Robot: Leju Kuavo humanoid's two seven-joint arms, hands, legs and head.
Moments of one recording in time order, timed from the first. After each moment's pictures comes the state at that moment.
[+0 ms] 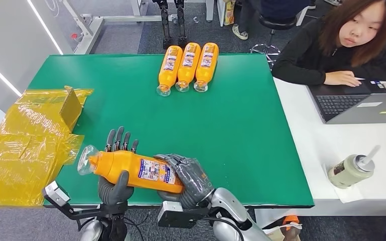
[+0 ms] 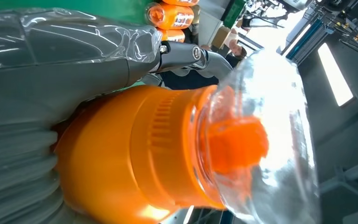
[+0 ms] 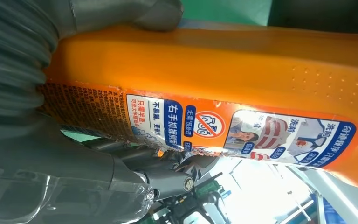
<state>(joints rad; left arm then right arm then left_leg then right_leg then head) 0.03 -0.20 -0.29 -1.19 0.32 -0.34 -0.51 -0.28 0.01 0.76 -1.29 0.75 -0.13 -0.30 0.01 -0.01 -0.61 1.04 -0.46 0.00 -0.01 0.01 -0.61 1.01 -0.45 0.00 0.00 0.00</state>
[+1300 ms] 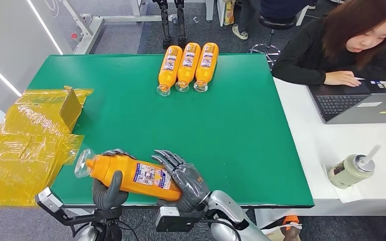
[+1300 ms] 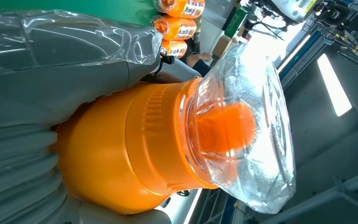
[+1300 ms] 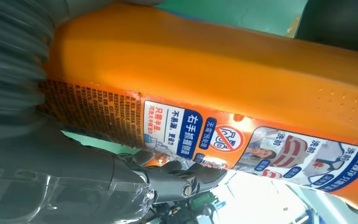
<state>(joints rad) 0.07 -0.19 -0.27 -1.22 0.35 -0.34 -0.51 -0.30 0.01 0.80 -1.21 0.72 -0.18 -0.33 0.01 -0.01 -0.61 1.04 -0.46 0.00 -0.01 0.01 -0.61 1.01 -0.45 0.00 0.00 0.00</state>
